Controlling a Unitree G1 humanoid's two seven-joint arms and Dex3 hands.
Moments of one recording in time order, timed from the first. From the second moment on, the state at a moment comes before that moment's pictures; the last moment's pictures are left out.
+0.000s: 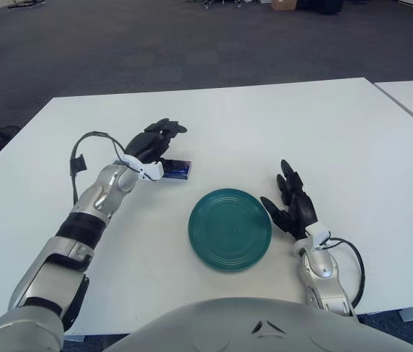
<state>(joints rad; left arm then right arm) -0.42 0.49 -0.33 0.52 0.68 -0.35 -0.03 0.33 0.01 0.12 -0.03 -0.10 -0.19 -0.02</state>
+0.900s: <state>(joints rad) -0.56 0.43 -0.52 0.84 0.74 -0.37 -0.10 0.32 0.03 0.11 0.00 -0.06 -0.20 -0.02</state>
